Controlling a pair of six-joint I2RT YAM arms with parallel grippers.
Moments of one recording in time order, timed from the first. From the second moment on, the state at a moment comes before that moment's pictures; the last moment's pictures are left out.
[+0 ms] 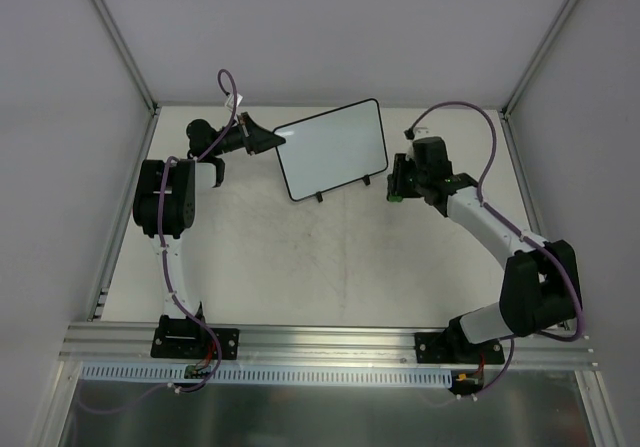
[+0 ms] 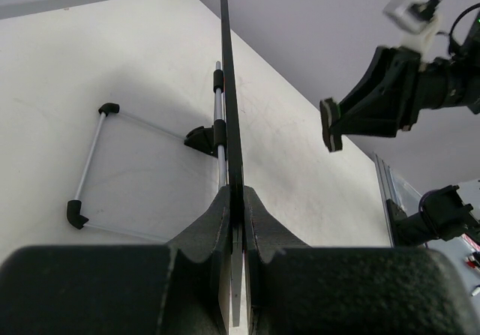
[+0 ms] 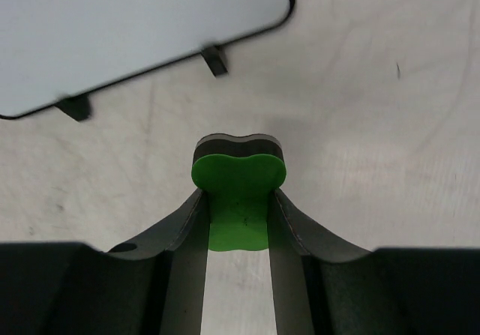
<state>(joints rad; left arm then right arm) -0.03 2.16 1.24 1.21 1.17 -0.91 0.37 1.45 1.05 -0.29 0.00 0.26</state>
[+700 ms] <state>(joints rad) -0.03 2.16 1.24 1.21 1.17 -0.91 0.30 1.63 1.01 -0.54 0.07 0.29</state>
